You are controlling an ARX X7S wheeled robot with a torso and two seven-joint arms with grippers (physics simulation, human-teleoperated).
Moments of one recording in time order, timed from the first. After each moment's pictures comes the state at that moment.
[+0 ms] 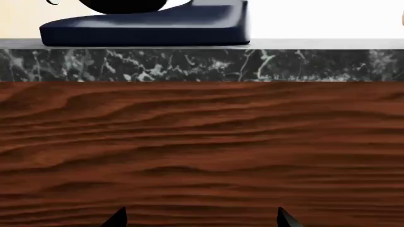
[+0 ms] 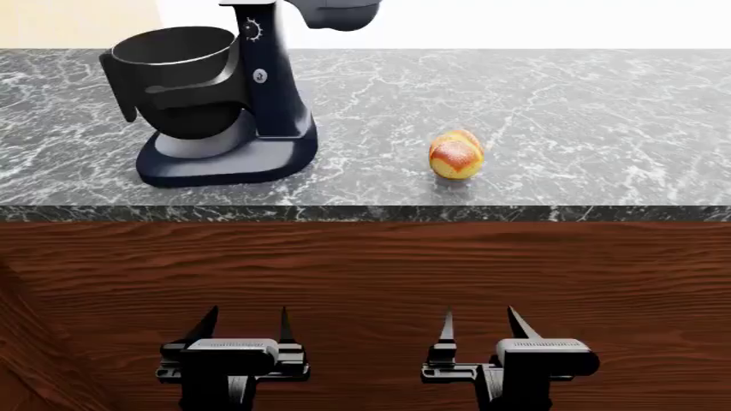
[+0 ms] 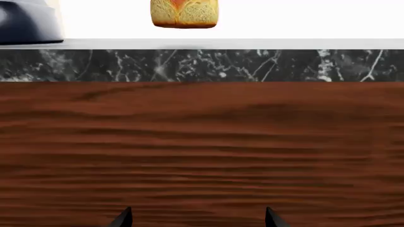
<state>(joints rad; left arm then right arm) 0.00 0.00 0.00 0.00 0.00 0.00 0.00 0.00 0.00 0.00 0.00 0.00 0.00 0.00</state>
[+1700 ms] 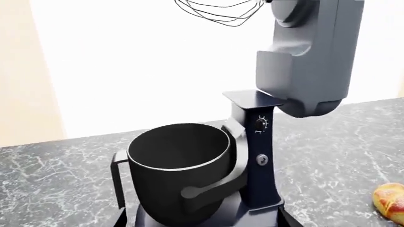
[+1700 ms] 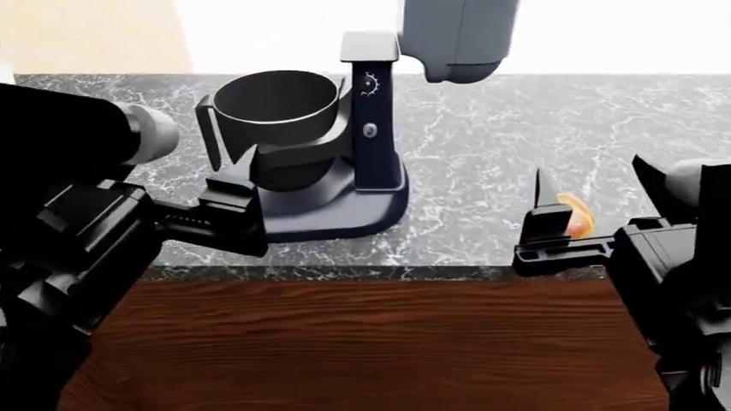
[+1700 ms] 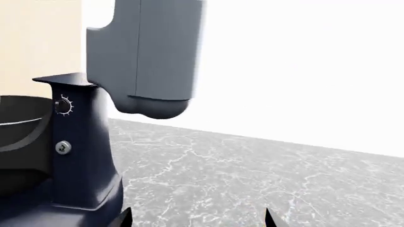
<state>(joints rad) -1.04 -0.90 0.39 0.77 -1.84 -0.79 -1.10 0.65 0.95 -0.17 -0.82 1.42 0.81 0.95</state>
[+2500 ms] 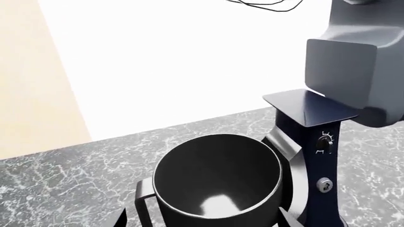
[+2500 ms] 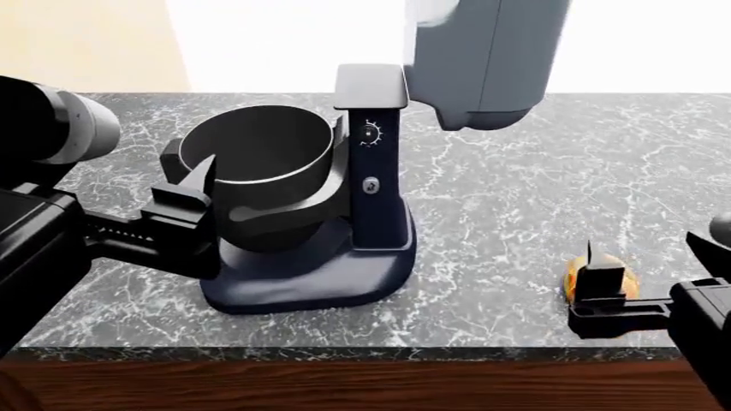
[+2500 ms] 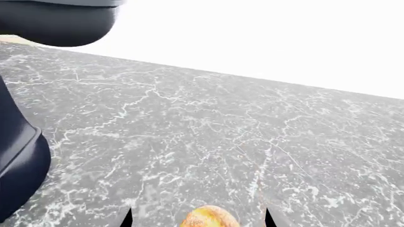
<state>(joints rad) -1.30 -1.07 0.48 0.79 -2.20 -0.81 -1.28 0.41 1.24 -0.04 -0.83 1.75 0.74 1.07</state>
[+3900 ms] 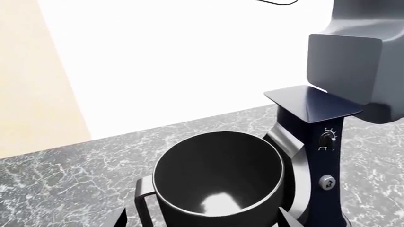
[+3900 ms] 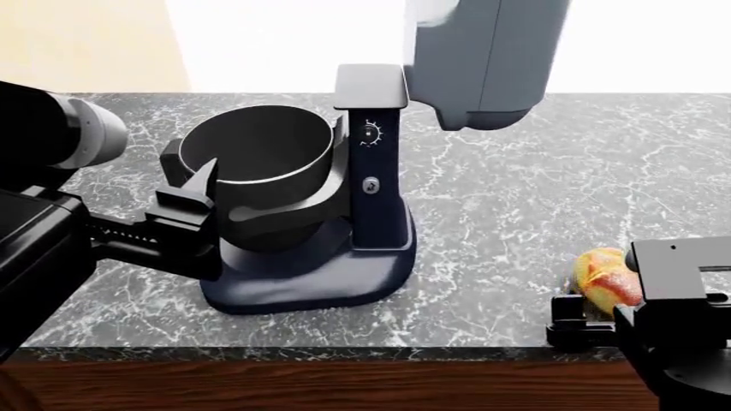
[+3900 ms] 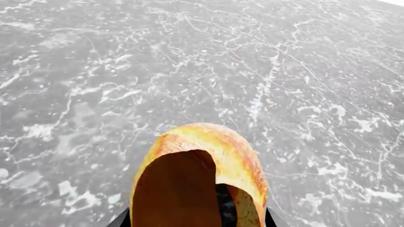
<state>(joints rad) -1.29 -1.08 0.49 0.79 -2.17 -0.81 -1.25 0.44 1.01 -0.30 -0.43 1.42 0.88 0.90</state>
